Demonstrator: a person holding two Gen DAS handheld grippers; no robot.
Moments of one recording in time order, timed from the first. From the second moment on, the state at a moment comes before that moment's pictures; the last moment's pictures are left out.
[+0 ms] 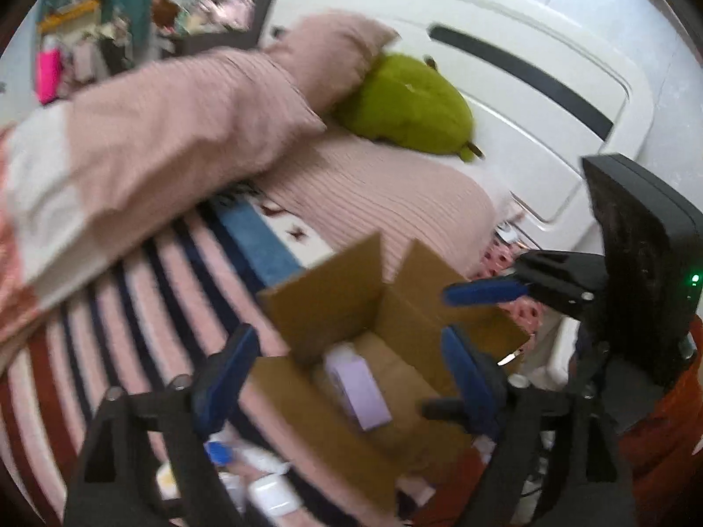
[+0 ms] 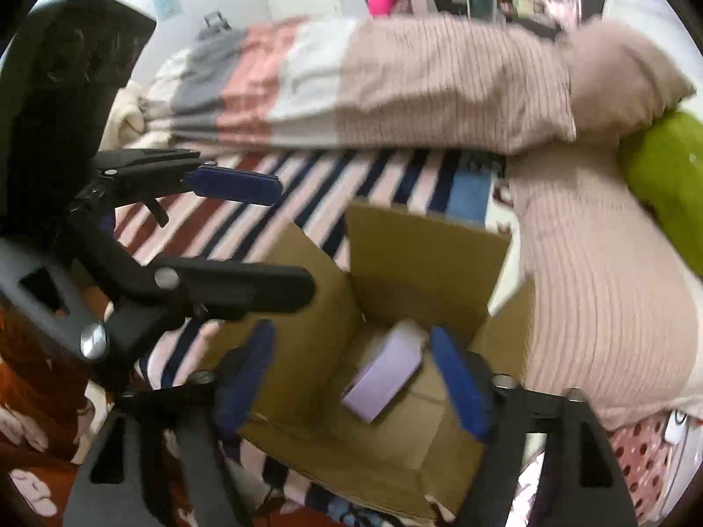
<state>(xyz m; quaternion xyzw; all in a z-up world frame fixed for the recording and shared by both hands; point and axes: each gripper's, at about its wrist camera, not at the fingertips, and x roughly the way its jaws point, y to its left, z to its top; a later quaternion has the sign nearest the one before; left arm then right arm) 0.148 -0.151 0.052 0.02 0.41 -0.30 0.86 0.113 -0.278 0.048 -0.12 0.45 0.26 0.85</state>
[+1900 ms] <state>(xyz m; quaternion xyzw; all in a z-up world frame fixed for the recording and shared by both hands) 0.046 0.140 -0.094 -0.07 0.42 -0.05 0.90 0.121 -0.044 -0.182 -0.27 0.50 0.28 0.77</state>
